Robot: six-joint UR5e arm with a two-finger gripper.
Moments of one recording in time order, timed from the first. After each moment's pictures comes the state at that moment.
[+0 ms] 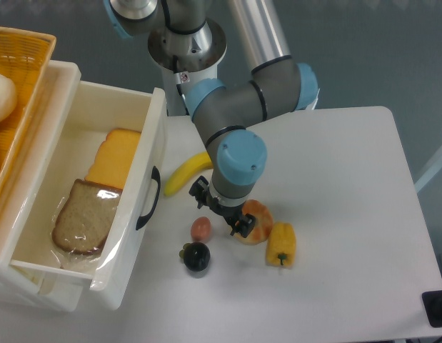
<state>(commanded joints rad) 2.40 -2.00 -1.68 -1.10 1.49 1.08</state>
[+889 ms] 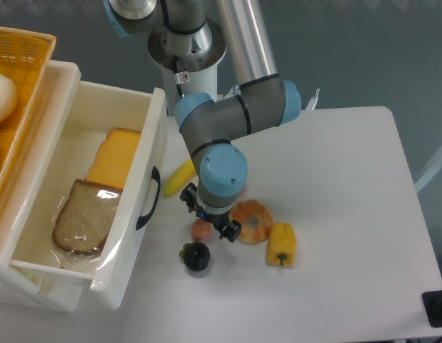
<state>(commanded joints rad) 2.35 -2.05 -1.70 -1.08 1.49 1.06</state>
